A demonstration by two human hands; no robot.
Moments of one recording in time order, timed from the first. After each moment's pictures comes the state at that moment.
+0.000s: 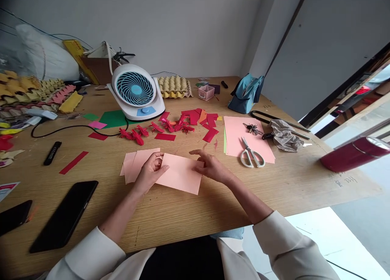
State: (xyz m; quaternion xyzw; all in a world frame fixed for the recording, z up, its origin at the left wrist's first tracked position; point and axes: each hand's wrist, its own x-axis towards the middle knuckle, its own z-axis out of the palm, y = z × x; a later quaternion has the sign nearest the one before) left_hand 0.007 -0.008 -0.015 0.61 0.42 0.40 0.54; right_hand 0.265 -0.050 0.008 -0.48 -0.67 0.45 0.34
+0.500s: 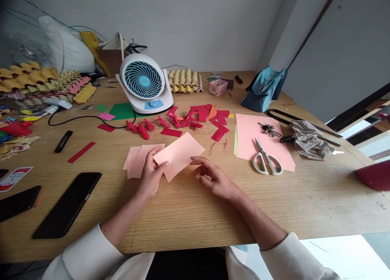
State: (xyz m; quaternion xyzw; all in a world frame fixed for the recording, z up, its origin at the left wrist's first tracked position) left_hand 0.026 -0.021 -0.032 0.50 0.47 0.55 0.47; right_hand 0.258 -0.064 -0.025 -0.35 -0.68 0.51 0.40
